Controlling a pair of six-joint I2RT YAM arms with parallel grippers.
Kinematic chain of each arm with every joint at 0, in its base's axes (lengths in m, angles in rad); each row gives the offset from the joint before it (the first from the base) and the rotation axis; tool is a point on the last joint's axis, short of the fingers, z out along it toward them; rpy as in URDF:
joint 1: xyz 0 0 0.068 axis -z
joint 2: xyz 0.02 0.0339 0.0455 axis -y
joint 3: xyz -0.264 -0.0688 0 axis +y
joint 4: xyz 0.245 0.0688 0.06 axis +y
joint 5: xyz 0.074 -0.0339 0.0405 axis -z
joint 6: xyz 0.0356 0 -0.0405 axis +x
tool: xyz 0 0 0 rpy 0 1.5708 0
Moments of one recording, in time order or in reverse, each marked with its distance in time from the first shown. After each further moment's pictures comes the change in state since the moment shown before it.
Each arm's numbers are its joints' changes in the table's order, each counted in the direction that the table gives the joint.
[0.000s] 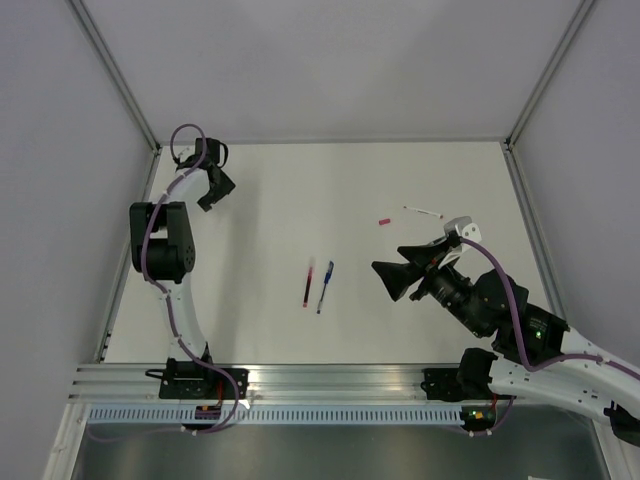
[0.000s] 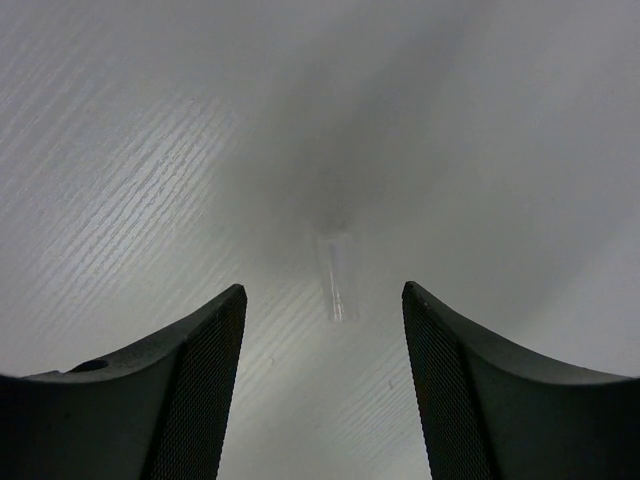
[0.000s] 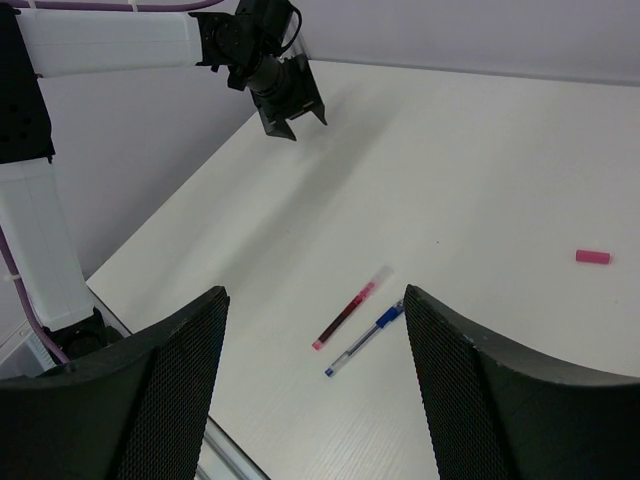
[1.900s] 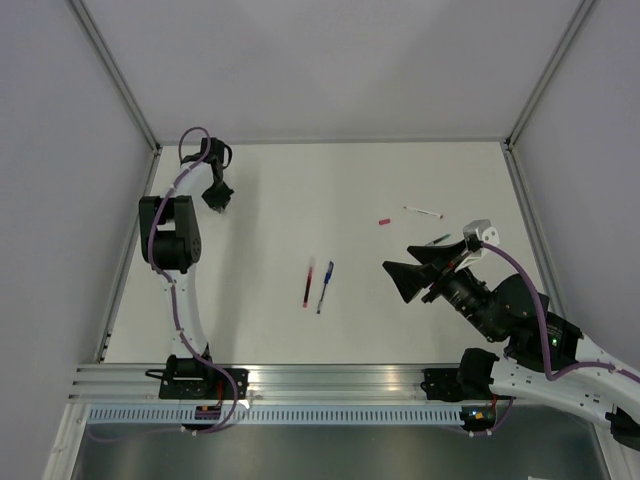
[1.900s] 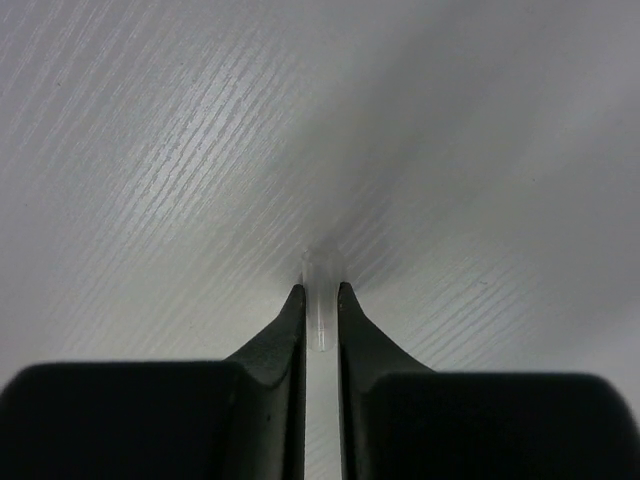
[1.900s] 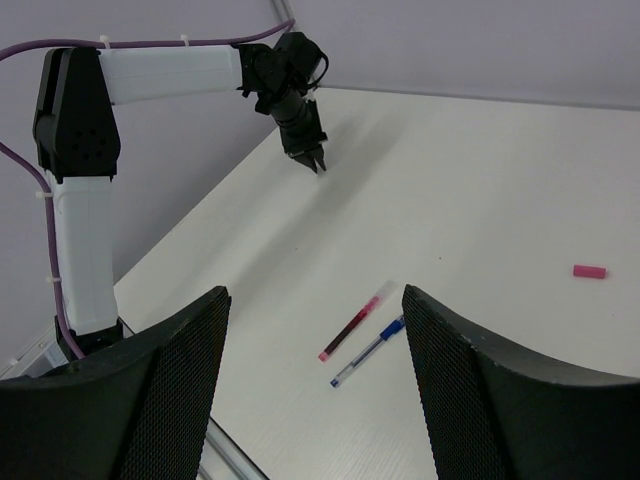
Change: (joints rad) left arm 0.000 -0.168 -0.203 0.239 0.021 0.032; right arm 0.000 0.080 0.000 0.014 0.000 -0.008
